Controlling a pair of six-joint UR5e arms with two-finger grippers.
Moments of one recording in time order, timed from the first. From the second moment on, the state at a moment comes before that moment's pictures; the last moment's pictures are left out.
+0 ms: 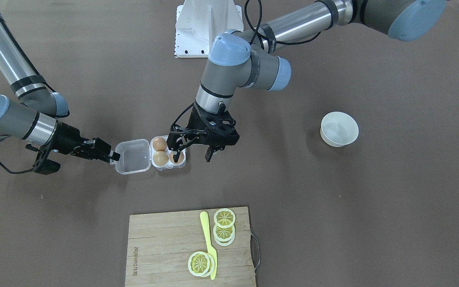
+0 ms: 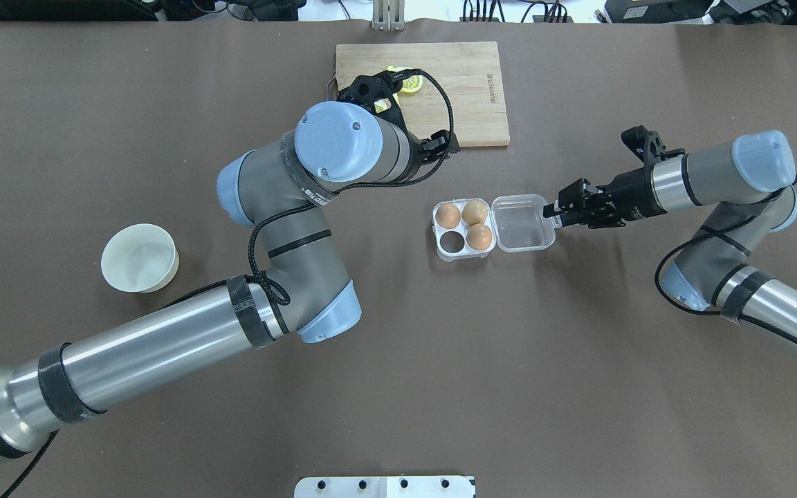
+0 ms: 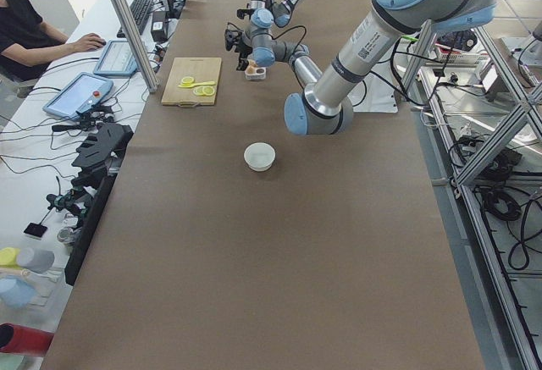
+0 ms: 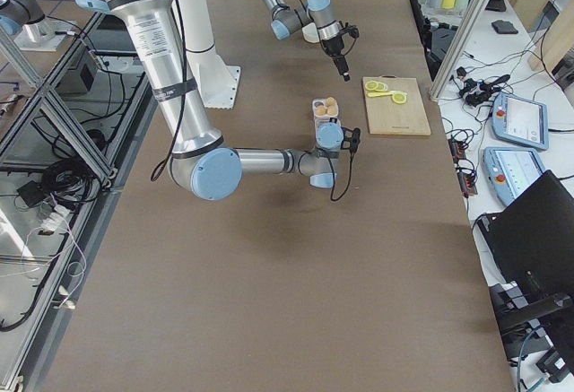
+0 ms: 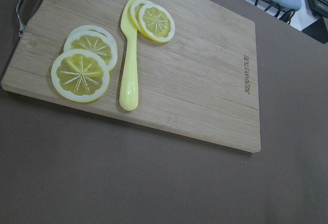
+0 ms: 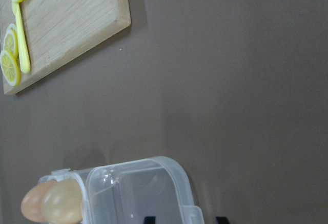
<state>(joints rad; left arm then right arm) -0.56 -2.50 -1.29 -2.13 -1.63 -1.51 0.84 -1.19 1.12 -0.06 2.29 1.60</state>
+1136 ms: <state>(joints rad) -0.56 -2.50 -1.29 -2.13 -1.63 -1.51 0.84 -1.20 1.12 -0.06 2.29 1.60</state>
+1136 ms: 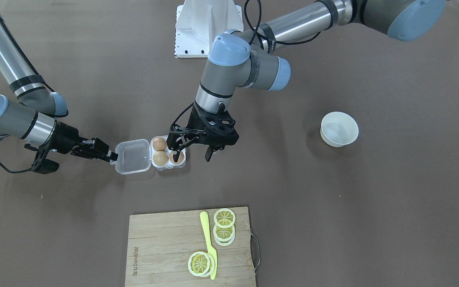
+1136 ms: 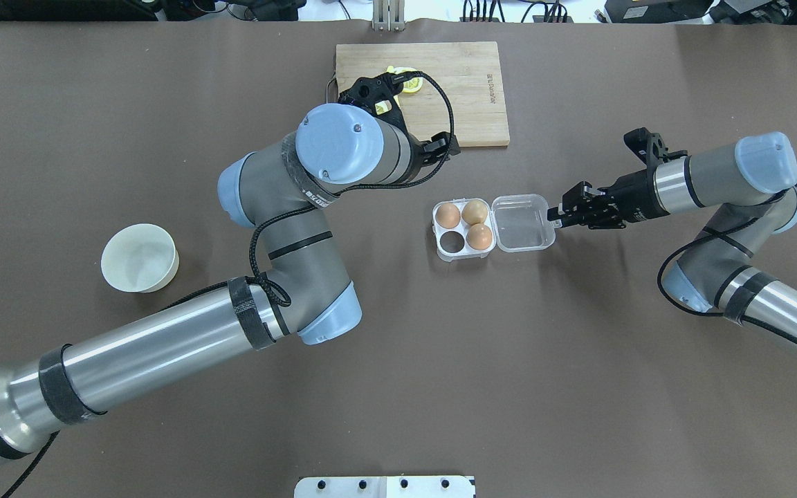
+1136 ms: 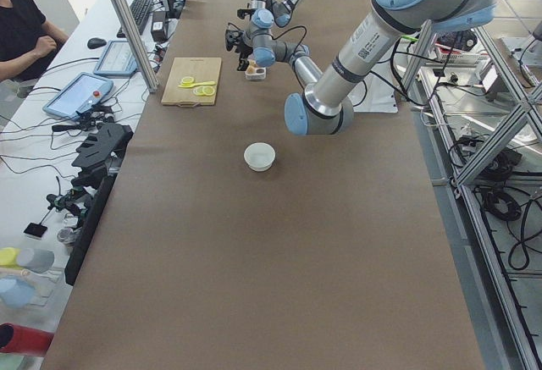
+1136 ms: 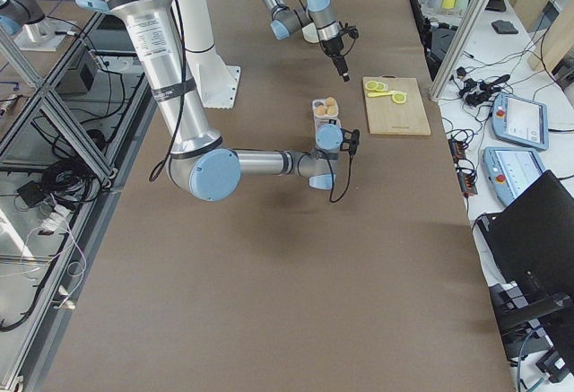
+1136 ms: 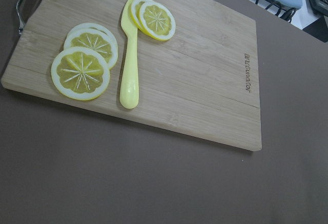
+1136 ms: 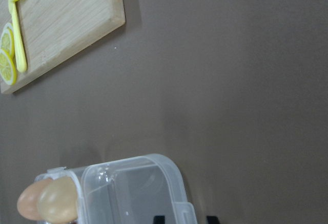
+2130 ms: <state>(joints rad) -0.56 -2.50 -1.29 -2.13 -1.63 -1.51 0.84 -1.20 1.11 -0.05 2.29 1.59</state>
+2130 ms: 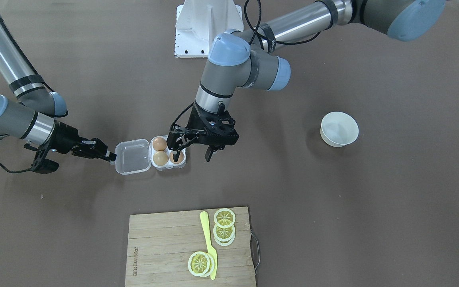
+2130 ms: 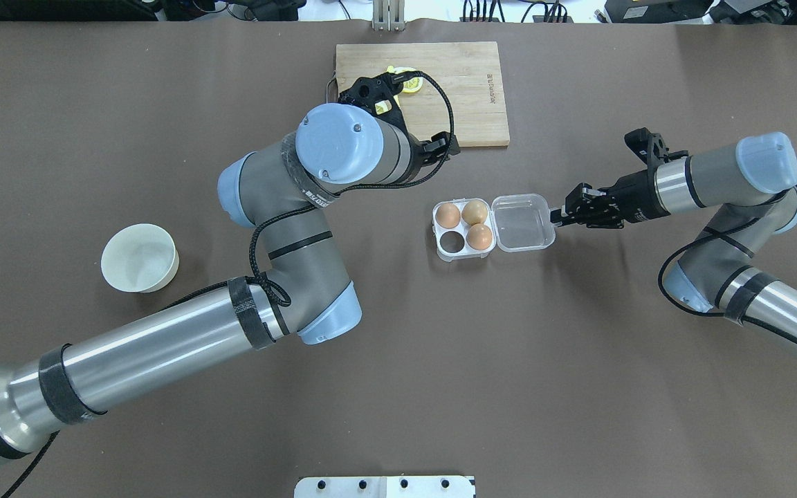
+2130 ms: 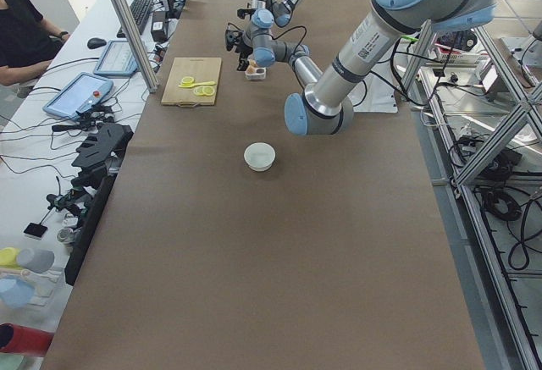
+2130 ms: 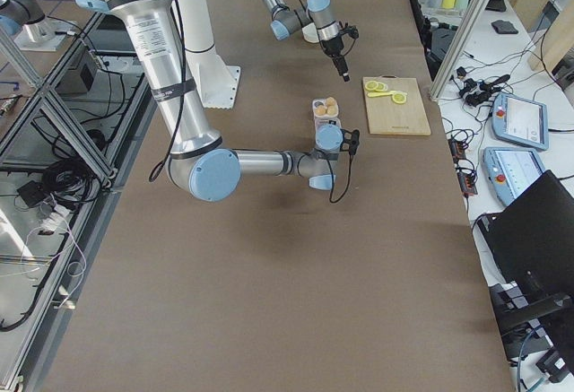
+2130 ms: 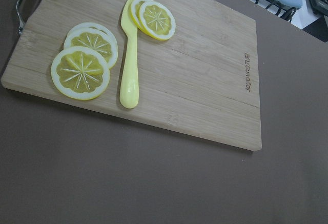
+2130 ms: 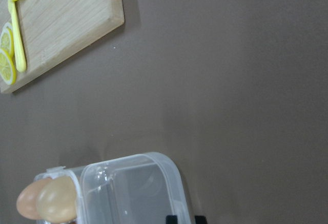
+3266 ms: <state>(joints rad) -0.56 -2.50 -1.29 -2.13 -1.63 -1.51 0.84 -1.18 1.04 0.06 2.29 1.60</state>
